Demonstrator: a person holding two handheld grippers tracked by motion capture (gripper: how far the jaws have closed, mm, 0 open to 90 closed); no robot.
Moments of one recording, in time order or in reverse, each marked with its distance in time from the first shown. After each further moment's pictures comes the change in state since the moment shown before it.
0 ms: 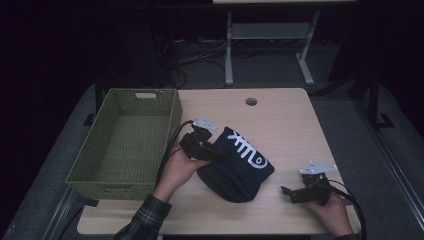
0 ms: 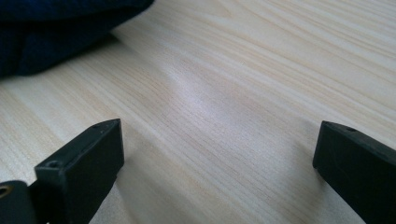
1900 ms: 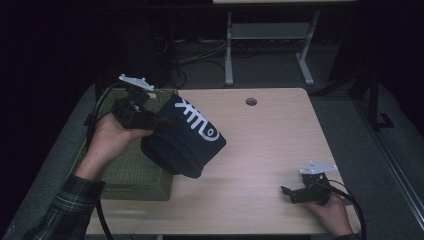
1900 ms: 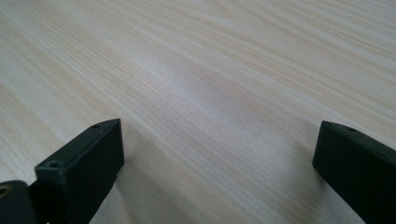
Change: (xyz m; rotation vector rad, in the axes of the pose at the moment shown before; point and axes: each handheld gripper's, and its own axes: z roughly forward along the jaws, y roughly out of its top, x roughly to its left) left arm 0.033 0.018 -0.175 -0.009 0.124 -0.089; right arm 0.000 0.000 0.000 0.000 -0.001 0.005
